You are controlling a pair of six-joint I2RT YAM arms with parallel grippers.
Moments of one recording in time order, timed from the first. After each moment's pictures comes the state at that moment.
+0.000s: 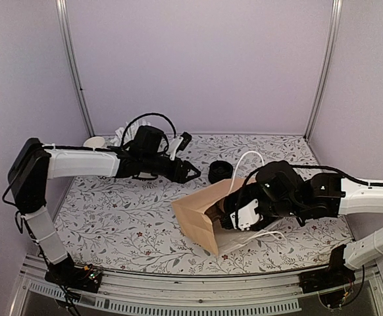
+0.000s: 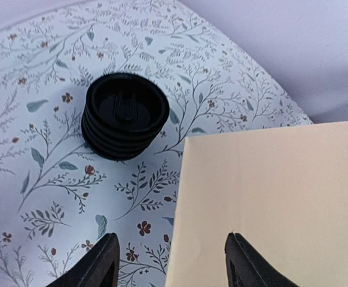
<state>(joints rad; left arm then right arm) -0.72 1.74 1.17 0.02 0.38 -0.21 1.13 1.22 0.90 -0.48 0.29 -1.11</state>
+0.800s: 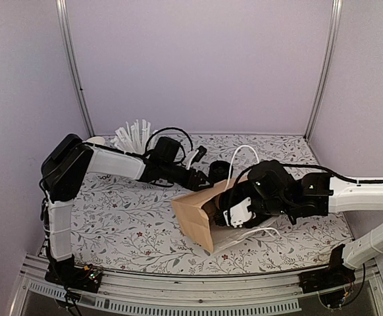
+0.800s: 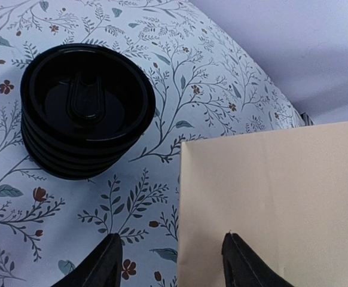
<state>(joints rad) -0.72 2.08 1.31 0.13 0.57 -0.25 1.10 1.30 0.91 -0.40 0.29 -1.13</state>
